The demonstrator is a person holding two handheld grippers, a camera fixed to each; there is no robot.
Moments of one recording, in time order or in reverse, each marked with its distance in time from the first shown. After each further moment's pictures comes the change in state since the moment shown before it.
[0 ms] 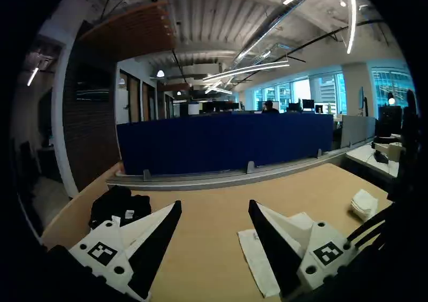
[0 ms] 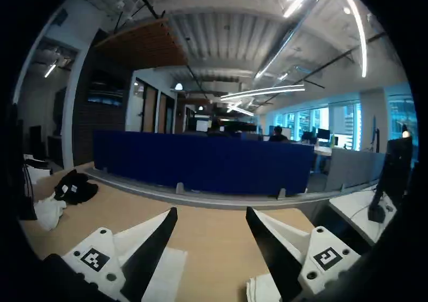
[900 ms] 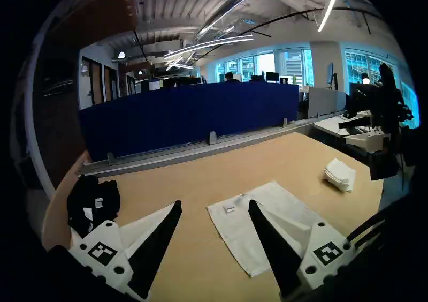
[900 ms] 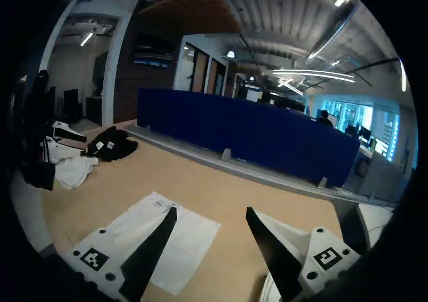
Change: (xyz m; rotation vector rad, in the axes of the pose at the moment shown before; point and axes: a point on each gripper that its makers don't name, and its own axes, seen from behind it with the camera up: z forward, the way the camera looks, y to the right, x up) left arm -0.055 0.050 0.007 -0.237 -0.166 0.079; right arm -0.057 -0.072 0.002 0.290 -0.216 -0.140
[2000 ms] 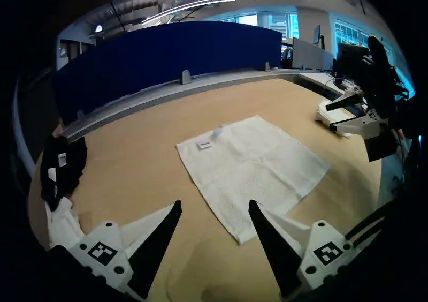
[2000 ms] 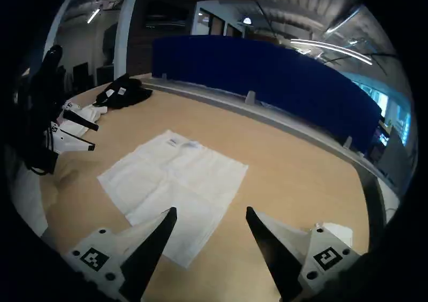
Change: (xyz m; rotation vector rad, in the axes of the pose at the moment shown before) left arm -0.162 0.056 0.049 -0.122 -0.268 0.053; right arm -0.161 -0.044 0.032 0.102 -0.237 -0.024
